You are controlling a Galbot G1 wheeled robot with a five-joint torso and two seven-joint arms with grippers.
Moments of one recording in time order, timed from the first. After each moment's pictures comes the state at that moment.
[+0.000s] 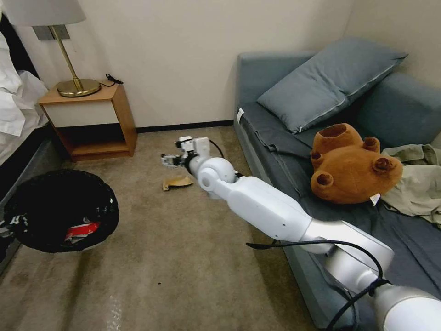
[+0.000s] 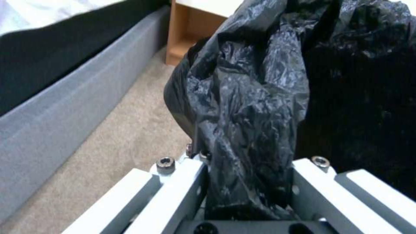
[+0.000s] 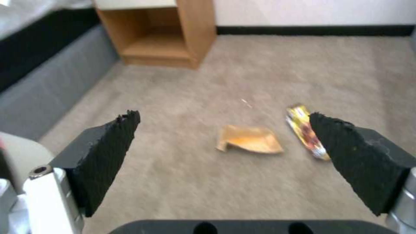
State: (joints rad) left arm 1.49 -0.96 -1.18 -1.77 -0.93 0.40 0.01; right arm -0.20 1.39 -0.53 1.31 1.10 -0.39 0.44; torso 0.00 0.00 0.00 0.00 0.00
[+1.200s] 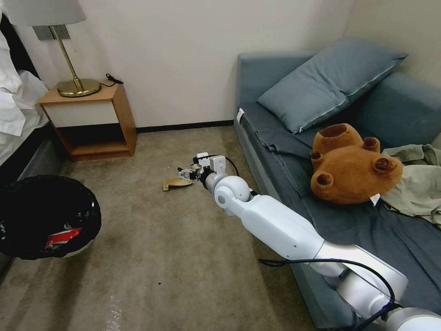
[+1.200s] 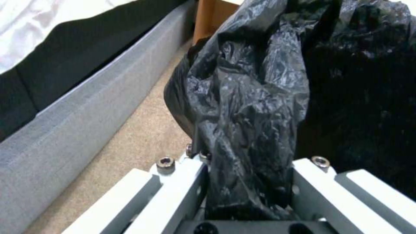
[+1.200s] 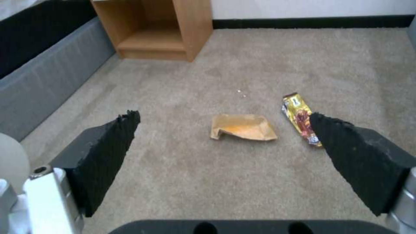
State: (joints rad) left arm 1.52 -0.94 -1.21 -1.69 -0.92 0.37 0.03; right arm -0.30 1.36 -0.49 1.33 1.01 -0.35 0.37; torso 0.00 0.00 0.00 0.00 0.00
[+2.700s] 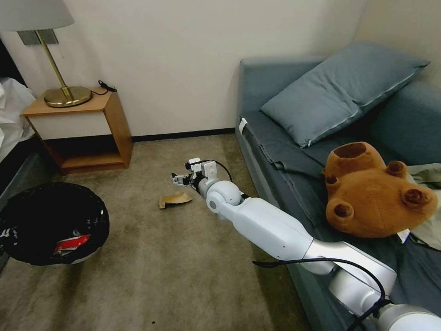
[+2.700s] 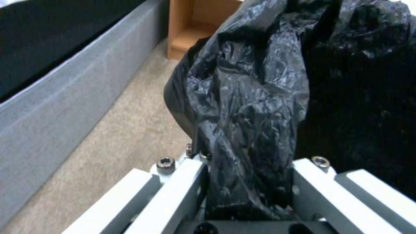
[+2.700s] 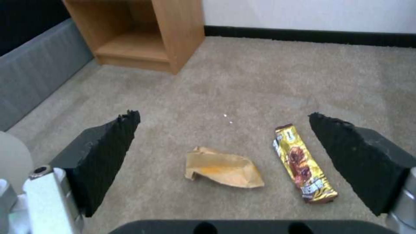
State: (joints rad) left arm 1.54 -0.96 -1.19 -1.69 -0.88 0.37 0.06; right arm -0.29 1.40 -0.54 1.26 0.97 -0.32 0.34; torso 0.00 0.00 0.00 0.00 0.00
